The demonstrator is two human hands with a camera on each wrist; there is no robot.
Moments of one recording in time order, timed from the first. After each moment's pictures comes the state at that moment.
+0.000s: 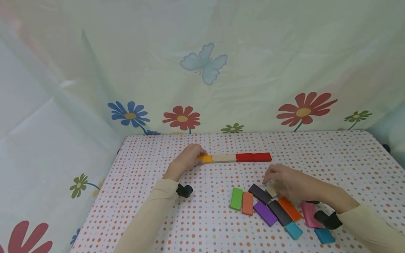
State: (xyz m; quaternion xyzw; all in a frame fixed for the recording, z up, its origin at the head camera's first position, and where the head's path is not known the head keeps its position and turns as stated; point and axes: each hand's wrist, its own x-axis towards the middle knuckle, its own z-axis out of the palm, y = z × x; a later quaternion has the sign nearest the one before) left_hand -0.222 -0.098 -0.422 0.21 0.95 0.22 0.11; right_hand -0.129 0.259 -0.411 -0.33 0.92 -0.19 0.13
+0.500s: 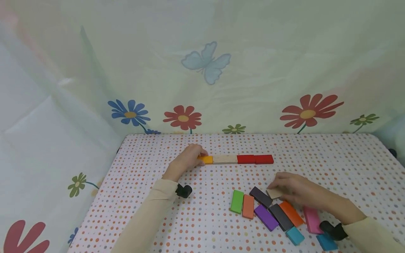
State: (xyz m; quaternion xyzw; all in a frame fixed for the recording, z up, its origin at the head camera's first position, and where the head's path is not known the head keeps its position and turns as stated) left_hand -0.225 -0.099 -0.420 0.21 0.94 0.22 0.13; right_hand -0.129 0.273 -0.428 -0.35 0.91 -0.20 0.12
